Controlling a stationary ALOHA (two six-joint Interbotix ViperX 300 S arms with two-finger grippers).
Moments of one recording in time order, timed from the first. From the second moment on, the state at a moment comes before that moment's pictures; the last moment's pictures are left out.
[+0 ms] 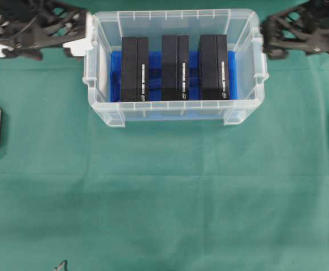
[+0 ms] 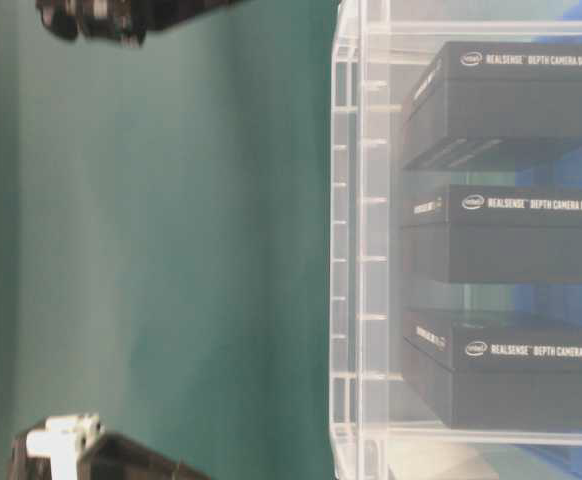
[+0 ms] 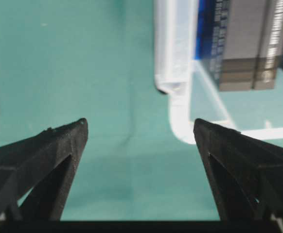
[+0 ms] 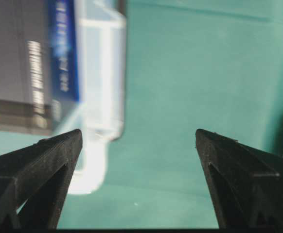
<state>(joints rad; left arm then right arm) 0.27 -0.22 0.14 0.04 1.50 -1.29 -0.30 -0.30 0.29 -0.08 1.40 1.36</state>
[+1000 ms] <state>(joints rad) 0.26 0.03 -0.04 0.04 1.51 -1.27 -0.27 -0.01 0.02 -0.02 1.39 1.31</state>
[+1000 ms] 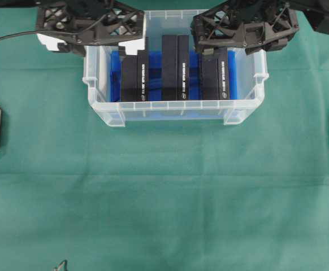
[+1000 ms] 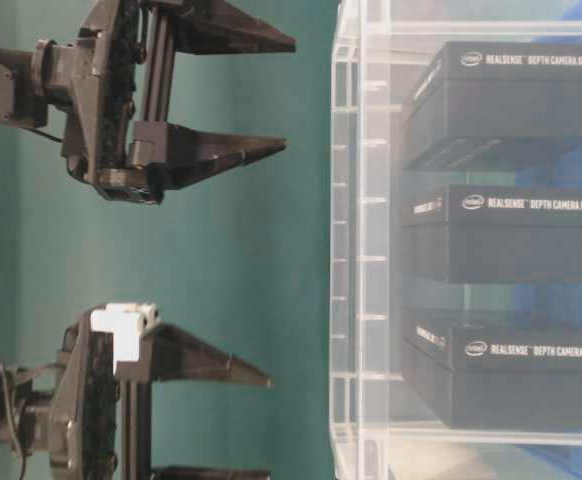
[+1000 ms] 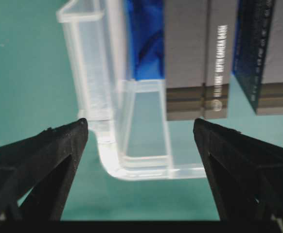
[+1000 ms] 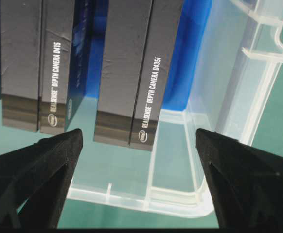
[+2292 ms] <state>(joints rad) 0.24 0.09 -0.06 0.04 1.42 -1.28 -0.27 0.06 -0.03 -0.02 1.38 1.32</state>
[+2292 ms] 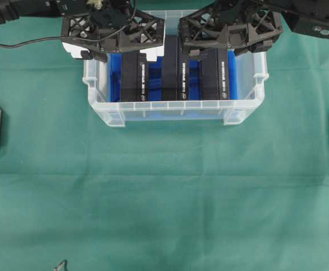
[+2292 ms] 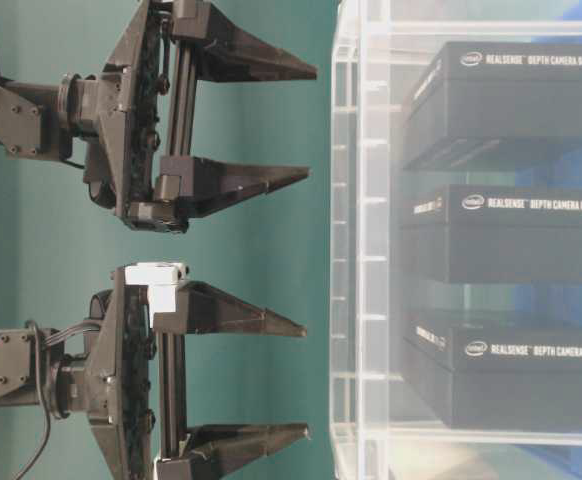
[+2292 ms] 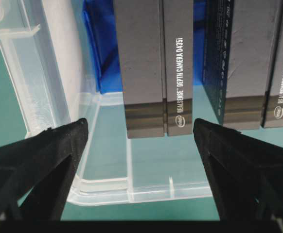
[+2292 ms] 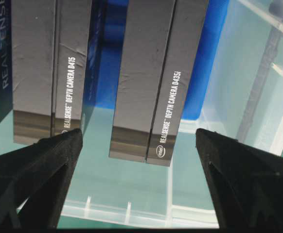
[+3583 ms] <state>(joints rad) 0.24 0.09 -0.06 0.04 1.39 -1.28 -0.27 0.06 -0.03 -0.02 1.38 1.32</state>
